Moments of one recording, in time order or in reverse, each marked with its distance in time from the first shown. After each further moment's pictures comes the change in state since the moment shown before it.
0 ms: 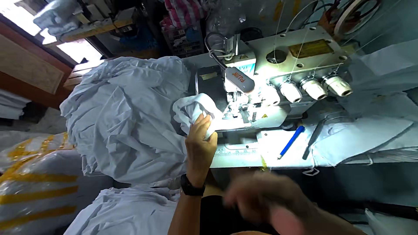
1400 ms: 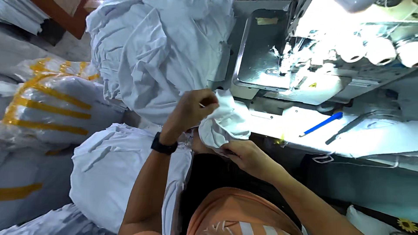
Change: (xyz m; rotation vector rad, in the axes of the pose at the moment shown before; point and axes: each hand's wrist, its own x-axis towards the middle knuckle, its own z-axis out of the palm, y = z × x) left_hand -0.012 -0.004 -0.126 -0.183 -0.642 -0.221; right_hand -0.051 0.099 0.017 -0.749 -0.307 0.146
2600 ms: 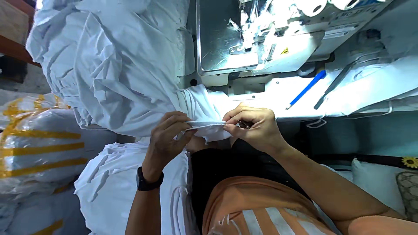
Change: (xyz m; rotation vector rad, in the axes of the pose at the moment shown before) left_hand -0.041 -0.026 0.017 0.176 0.142 0.323; right_hand 0.011 -0.004 -0.035 0.327 0.522 0.155
